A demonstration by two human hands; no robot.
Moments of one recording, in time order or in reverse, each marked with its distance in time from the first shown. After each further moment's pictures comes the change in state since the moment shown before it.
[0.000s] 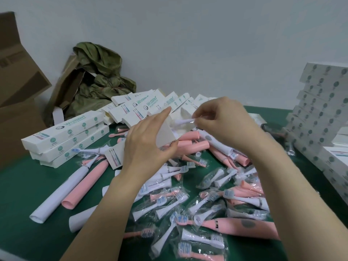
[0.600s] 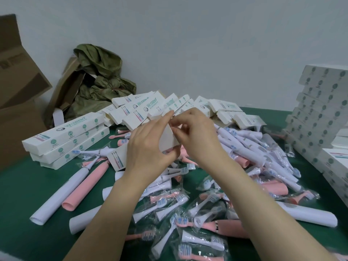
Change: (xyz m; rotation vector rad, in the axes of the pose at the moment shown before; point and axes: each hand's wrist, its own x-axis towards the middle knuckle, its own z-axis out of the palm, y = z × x) left_hand 0.001 0.011 0.000 -0.046 0.013 0.008; right_hand -0.001 -0.010 0.057 0.219 0.120 -0.106
